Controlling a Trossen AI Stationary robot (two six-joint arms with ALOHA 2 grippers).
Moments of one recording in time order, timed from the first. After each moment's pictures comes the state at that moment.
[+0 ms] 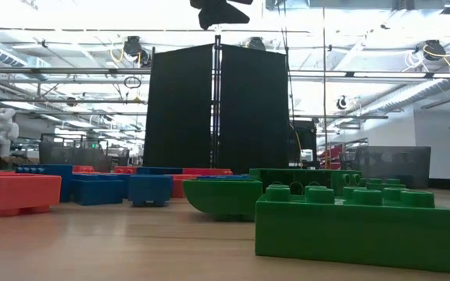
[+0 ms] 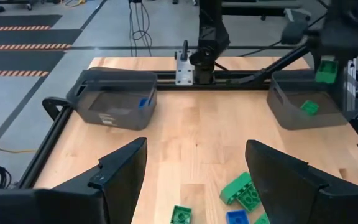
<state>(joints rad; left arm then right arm) 0.14 1.52 1.42 -0.33 0.11 0.09 1.04 1.44 1.15 -1.07 -0.13 1.60</state>
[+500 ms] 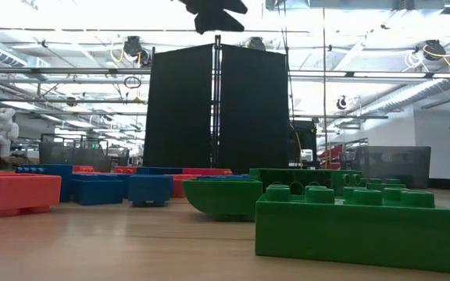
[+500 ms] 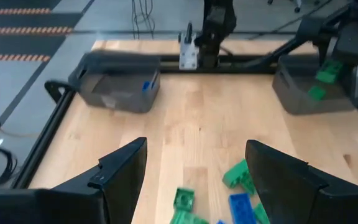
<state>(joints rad) 0.14 1.52 1.42 -0.41 0.09 0.09 1.06 1.56 1.15 -1.03 -0.19 1.62</state>
